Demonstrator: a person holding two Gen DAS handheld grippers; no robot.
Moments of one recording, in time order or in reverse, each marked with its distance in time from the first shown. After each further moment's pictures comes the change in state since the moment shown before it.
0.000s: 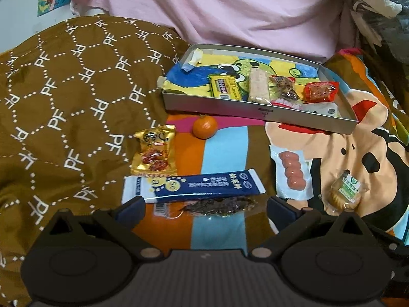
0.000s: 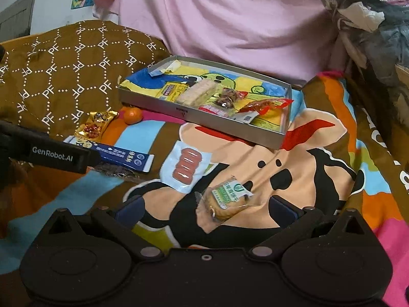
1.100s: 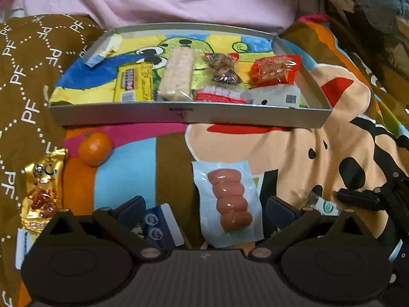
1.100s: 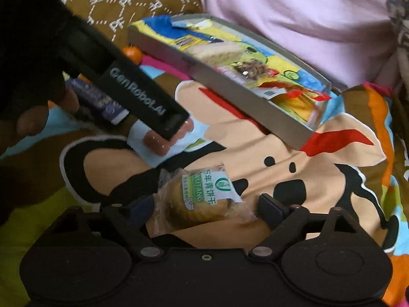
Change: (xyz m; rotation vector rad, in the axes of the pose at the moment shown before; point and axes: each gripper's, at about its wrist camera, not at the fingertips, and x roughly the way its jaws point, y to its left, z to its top) left arm 0.089 -0.079 0.035 0.116 0.085 -0.174; right arm 0.090 -0.022 -0.010 -0.312 0.091 0.057
